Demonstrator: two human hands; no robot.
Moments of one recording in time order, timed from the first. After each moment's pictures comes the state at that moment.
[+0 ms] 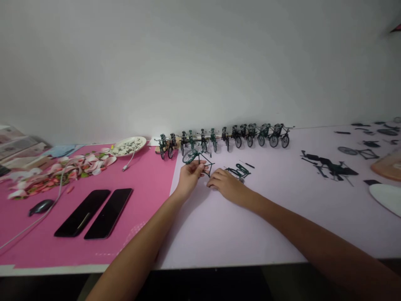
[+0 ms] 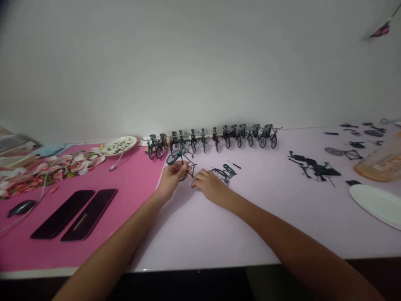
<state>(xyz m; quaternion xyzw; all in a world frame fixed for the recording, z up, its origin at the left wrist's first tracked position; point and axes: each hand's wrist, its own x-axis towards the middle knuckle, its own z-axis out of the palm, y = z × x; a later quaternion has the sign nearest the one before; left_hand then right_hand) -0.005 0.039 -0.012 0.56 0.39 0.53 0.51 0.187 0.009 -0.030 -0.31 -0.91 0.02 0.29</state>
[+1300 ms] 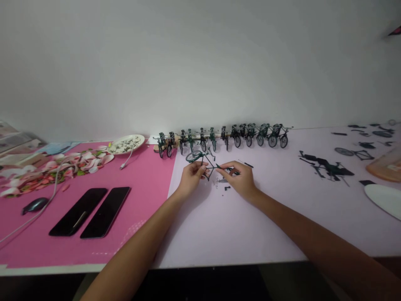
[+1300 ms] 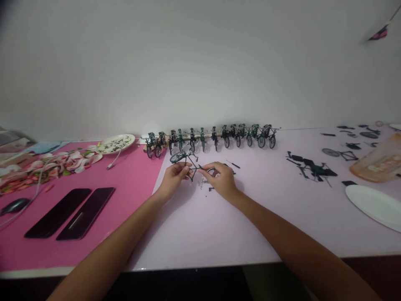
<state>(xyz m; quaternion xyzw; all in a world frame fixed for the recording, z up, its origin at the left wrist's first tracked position) 0.001 0.030 -0.007 0.57 0.39 0.50 0.53 0.197 0.004 -0.018 -0.42 -0.67 0.06 0.60</state>
